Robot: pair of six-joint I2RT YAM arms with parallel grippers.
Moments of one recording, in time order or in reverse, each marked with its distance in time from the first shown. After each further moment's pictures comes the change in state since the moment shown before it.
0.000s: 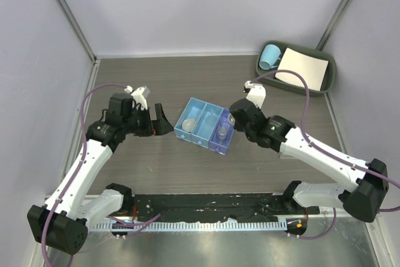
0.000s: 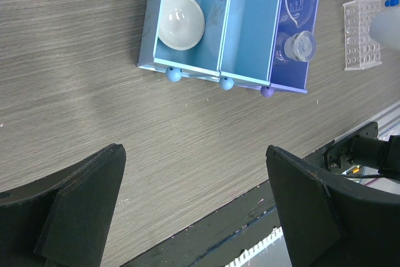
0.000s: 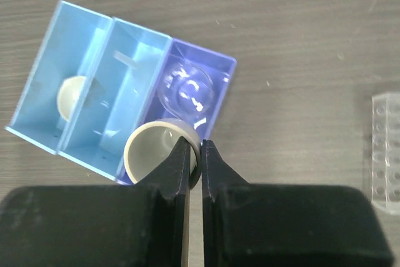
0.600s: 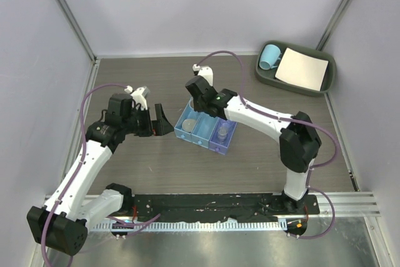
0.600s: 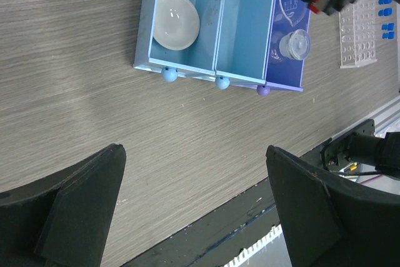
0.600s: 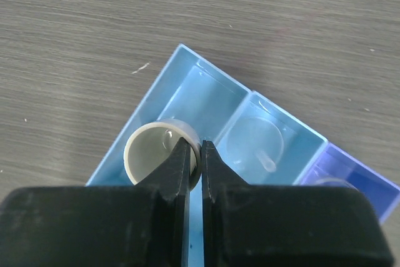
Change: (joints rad) left arm 0.000 -0.006 0.000 0.002 0.014 0.002; right arm 0.000 0.650 0.516 0.157 -0.160 -0.203
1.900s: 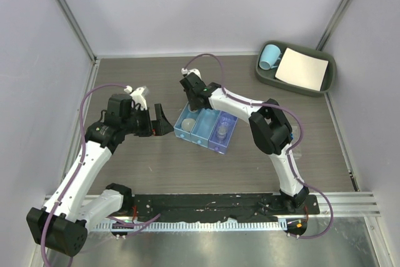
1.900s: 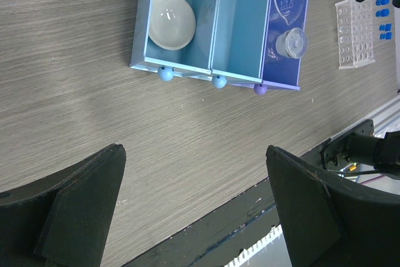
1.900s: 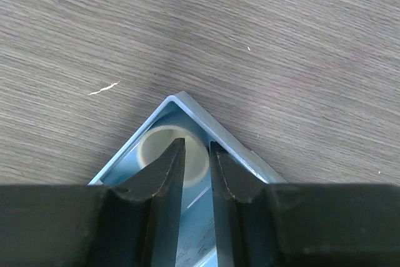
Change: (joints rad) left arm 0.000 -0.011 0.000 0.002 0.000 0.000; right arm -0.084 0.368 0.265 -0.030 -0.148 -0.198
